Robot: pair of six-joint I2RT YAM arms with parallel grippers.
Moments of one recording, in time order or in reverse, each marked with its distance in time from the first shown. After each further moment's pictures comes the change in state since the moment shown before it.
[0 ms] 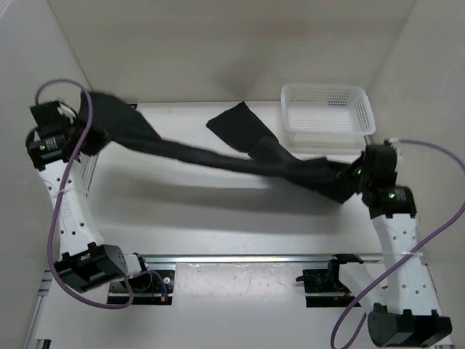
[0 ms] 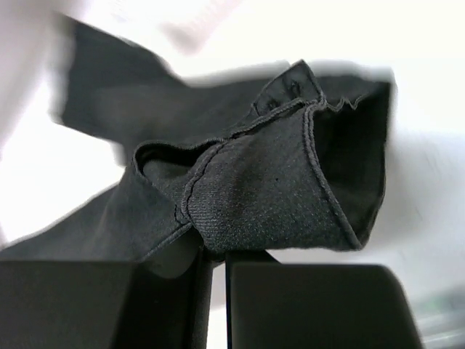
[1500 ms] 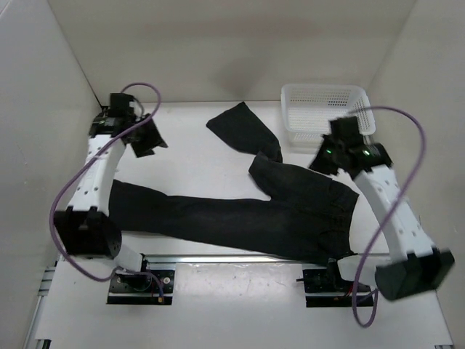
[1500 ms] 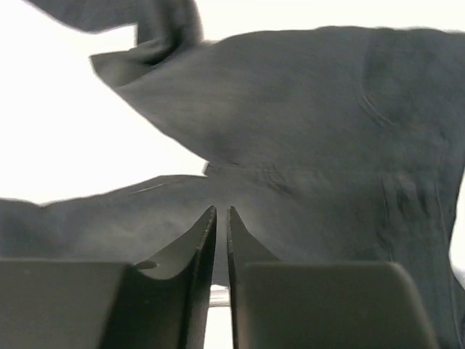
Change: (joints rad) left arm -0.374 0.126 -0.165 0.023 -0.157 0.135; right arm 0.148 0.196 0.105 -0.165 -0.076 -0.108
